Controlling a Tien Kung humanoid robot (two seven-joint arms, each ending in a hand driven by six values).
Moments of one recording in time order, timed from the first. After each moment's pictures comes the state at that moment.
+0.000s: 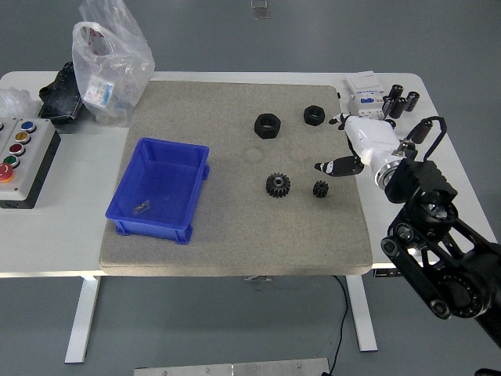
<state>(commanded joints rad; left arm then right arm) -0.05 0.11 -1.74 -0.18 1.55 -0.09 0.26 0.40 -0.23 1.02 1.42 -2.25 0.15 -0.46</state>
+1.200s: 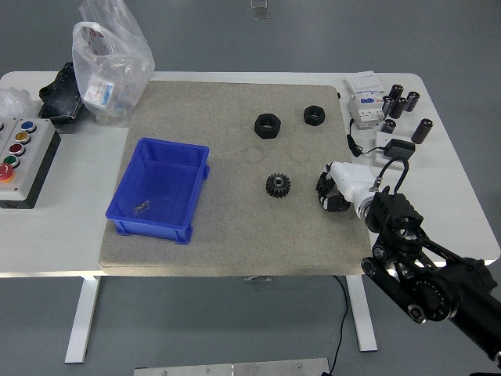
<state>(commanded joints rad) -0.06 0.11 -1.80 -0.18 1.59 -0.09 0.28 0.43 -0.20 0.89 1.13 -2.20 -0.01 -0.38</state>
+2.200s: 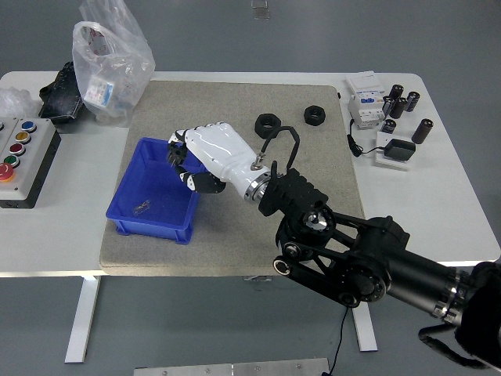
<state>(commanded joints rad) -0.06 0.12 -1.77 -0.18 1.58 -0.09 0.29 0.78 0.00 0.42 1.19 -2.01 -0.33 -0.24</state>
